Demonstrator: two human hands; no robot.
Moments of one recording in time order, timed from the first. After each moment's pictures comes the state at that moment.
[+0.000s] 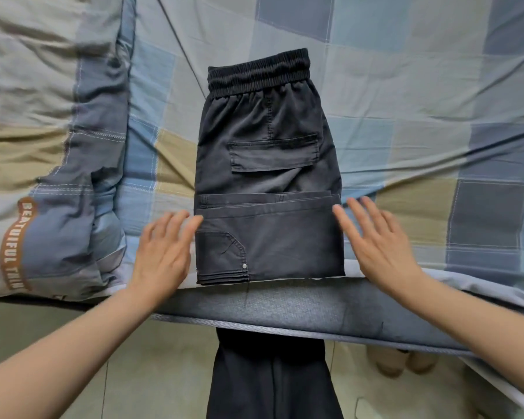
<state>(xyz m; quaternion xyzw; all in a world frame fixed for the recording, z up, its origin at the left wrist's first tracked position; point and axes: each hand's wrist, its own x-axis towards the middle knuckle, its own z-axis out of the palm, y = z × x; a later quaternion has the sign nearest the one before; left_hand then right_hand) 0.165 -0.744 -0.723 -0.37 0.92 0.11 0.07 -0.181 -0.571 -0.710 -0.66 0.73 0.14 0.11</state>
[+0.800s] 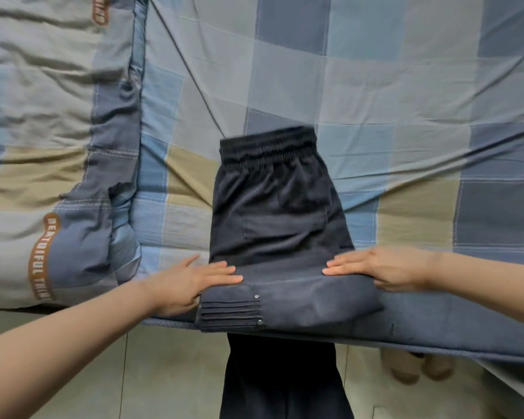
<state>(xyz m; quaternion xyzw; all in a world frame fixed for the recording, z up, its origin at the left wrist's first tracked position) 0.167 -0.761 -0.701 -0.08 0.82 0.39 0.40 -0.209 -0.581 -0.688 -0.75 0.41 0.17 0.48</state>
